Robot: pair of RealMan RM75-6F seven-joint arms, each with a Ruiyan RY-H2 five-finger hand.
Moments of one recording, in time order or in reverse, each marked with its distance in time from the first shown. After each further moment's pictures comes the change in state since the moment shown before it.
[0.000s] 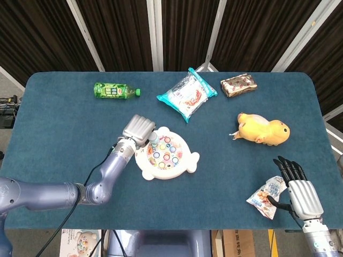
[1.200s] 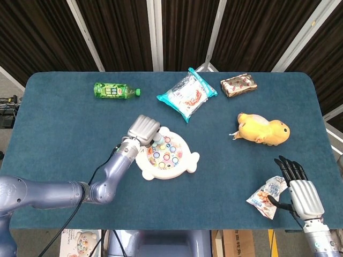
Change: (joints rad) left arm -0.041 -0.017 0.013 0.021 0.010 -0.009 -0.046; right arm -0.001 0.005 0.001 -0.002 0.001 0.001 0.017
